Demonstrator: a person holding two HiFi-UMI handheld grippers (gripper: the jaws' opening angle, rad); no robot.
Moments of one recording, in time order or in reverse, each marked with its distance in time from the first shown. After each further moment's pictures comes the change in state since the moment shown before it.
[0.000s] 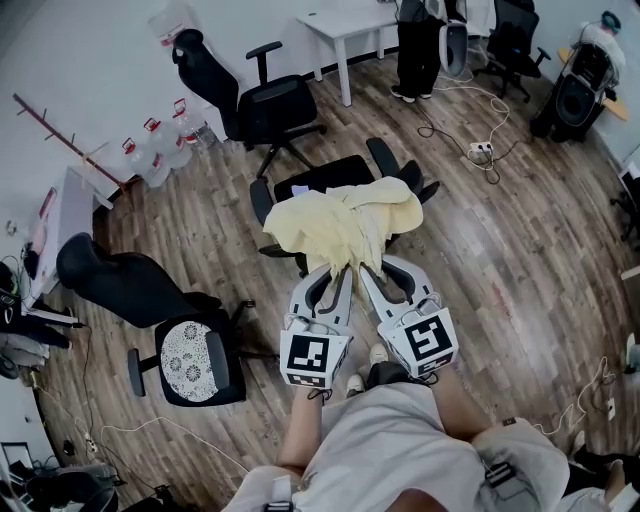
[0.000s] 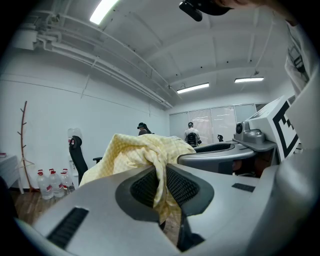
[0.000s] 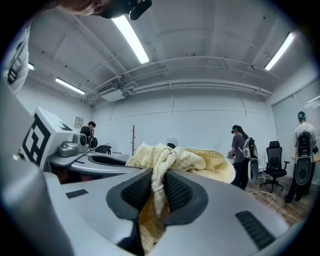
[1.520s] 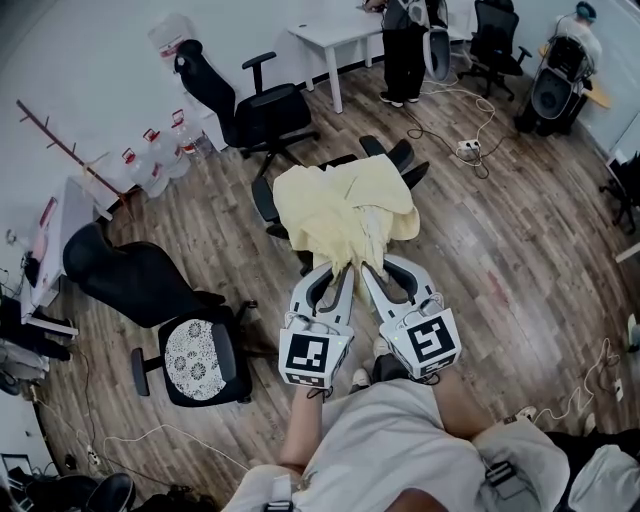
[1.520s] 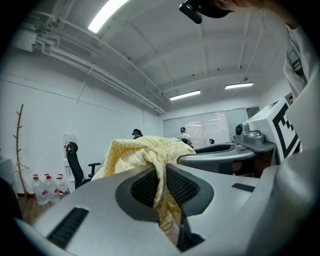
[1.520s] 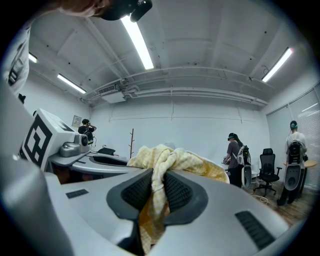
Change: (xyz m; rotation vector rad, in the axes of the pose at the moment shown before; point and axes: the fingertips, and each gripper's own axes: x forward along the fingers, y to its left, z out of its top) left arm -0.090 -0.034 0.006 0.030 -0.071 -0.073; right arm -0.066 0.074 0.015 -0.029 -0.045 -0.067
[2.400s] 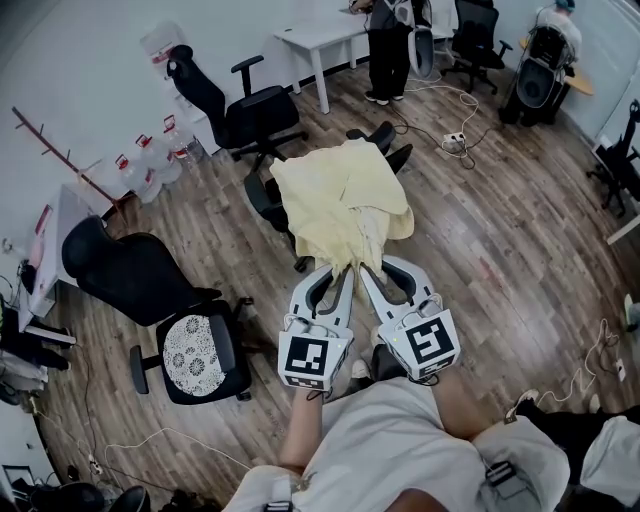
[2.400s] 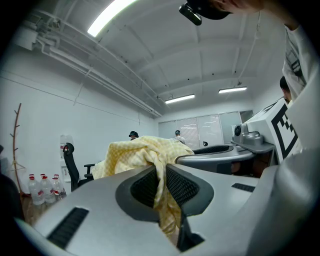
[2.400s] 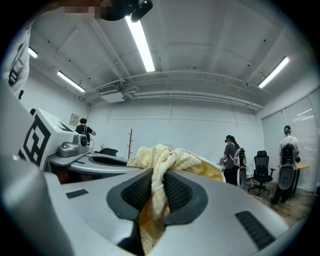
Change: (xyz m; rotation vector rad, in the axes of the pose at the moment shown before) left arm -0.063 -0.045 -0.003 0.005 -0.030 -0.055; right arm -0.062 0.046 0.000 -0.015 -0.015 -0.049
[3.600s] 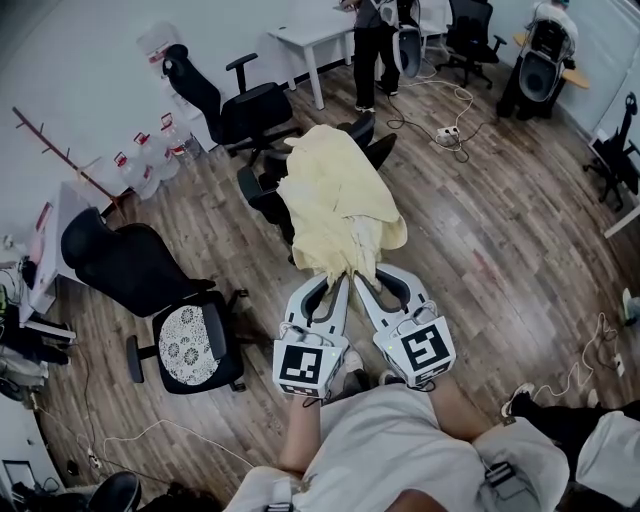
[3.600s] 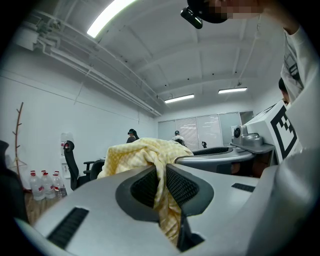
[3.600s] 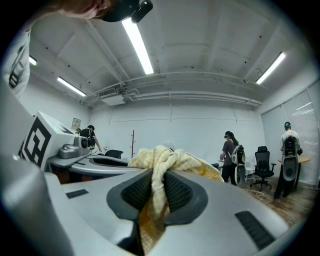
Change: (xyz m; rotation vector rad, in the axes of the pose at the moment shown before) left arm -0.027 -0.059 -0.002 -0.015 0.013 0.006; right arm -0.063 0.008 -0.004 0.041 0.001 0.023
